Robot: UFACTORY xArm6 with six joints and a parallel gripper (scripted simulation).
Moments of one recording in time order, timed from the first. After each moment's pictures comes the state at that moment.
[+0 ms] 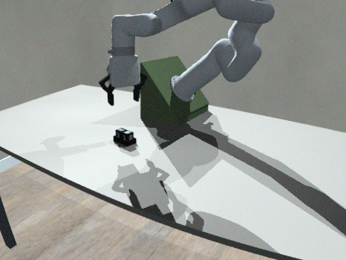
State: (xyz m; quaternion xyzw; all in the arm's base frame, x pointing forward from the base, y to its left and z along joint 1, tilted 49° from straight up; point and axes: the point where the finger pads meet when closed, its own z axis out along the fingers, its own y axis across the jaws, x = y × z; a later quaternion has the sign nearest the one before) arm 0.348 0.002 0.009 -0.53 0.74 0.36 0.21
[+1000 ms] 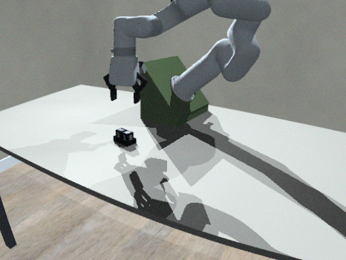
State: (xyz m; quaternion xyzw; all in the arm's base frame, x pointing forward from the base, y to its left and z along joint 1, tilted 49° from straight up) arm 0.319 -0.011 -0.012 -0.14 0.90 0.41 0.03
